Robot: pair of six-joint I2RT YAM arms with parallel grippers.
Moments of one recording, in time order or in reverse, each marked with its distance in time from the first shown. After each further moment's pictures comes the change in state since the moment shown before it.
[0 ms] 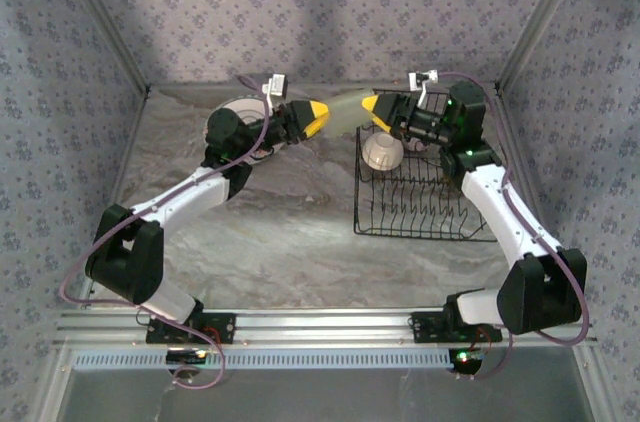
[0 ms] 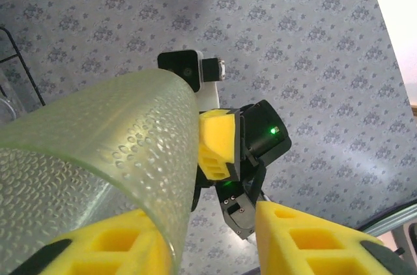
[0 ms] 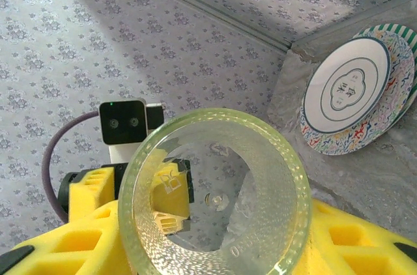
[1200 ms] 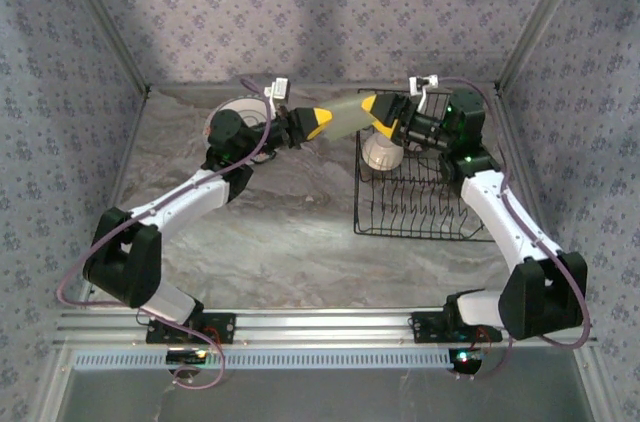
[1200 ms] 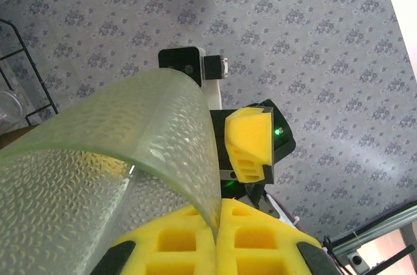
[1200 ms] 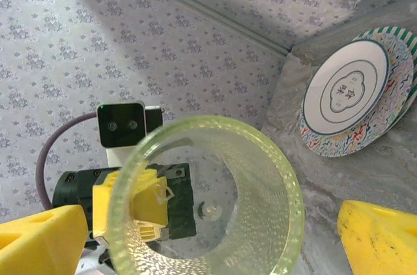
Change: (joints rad) left arm -0.017 -0.025 -0.010 -0.063 -0.007 0.059; right arm 0.001 -0.038 -0.059 0.044 0.031 0.000
